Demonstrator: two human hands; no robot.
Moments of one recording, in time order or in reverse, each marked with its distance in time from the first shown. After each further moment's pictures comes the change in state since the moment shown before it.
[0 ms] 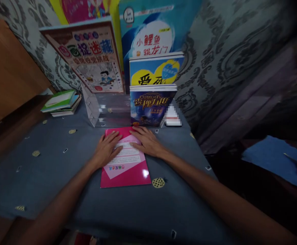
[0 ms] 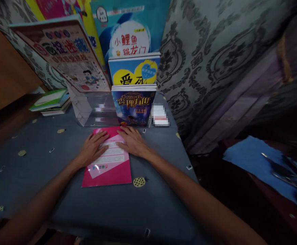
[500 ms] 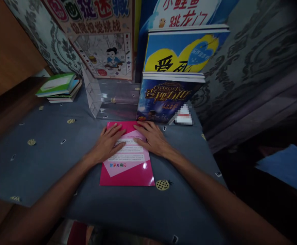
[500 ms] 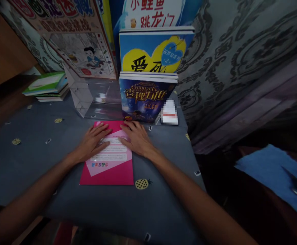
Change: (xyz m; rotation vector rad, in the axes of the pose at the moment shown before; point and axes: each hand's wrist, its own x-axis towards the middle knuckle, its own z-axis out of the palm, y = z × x) left_hand 0.001 -0.007 -0.001 -0.091 -0.033 0.013; right_hand 0.007 0.005 0.004 -0.025 -0.011 -0.015
